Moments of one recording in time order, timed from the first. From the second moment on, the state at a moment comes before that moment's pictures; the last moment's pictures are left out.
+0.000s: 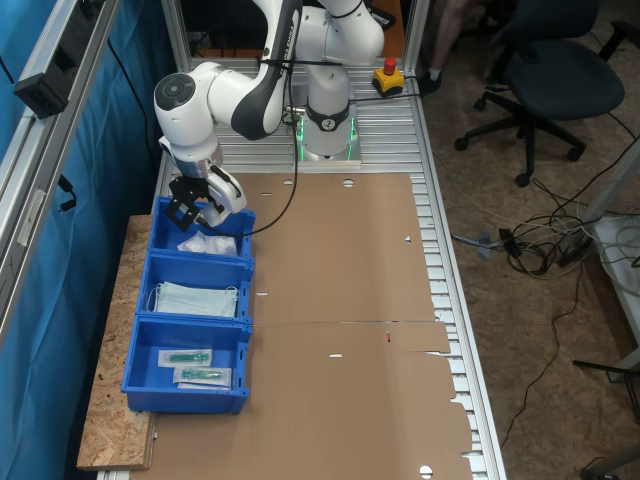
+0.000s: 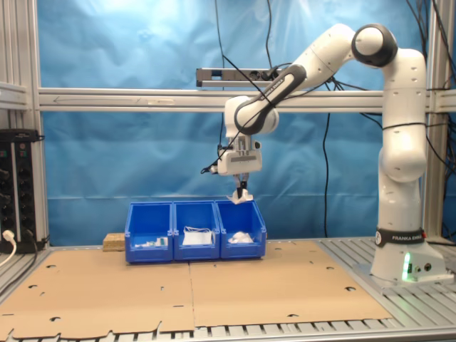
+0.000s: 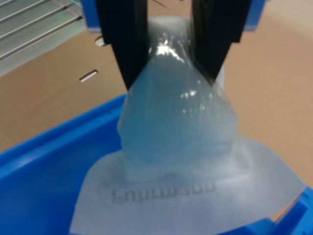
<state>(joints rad) -0.36 0.00 -0.23 -2.30 0.02 2.23 0.99</state>
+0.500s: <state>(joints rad) -0.36 0.03 -0.24 -2.30 0.02 2.29 0.99</state>
